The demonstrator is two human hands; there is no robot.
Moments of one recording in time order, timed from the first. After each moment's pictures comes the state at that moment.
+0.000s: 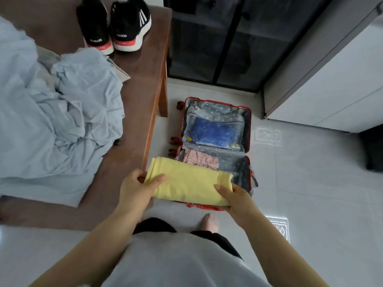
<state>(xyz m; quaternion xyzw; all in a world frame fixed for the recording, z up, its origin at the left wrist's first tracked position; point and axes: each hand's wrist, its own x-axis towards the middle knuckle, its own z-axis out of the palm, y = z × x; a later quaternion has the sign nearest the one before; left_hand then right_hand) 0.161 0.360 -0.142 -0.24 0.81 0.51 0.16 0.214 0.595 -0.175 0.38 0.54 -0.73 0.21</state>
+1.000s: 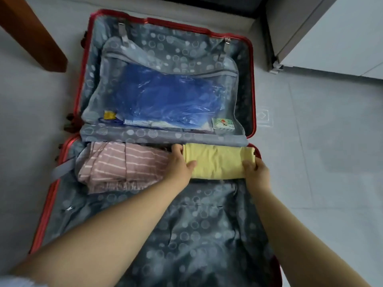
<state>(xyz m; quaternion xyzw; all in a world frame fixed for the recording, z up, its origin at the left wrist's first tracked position) -0.009 0.772 -0.766 -0.07 0.85 0.43 0.29 0.054 0.969 -0.759 0.43 0.81 -0.40 0.06</state>
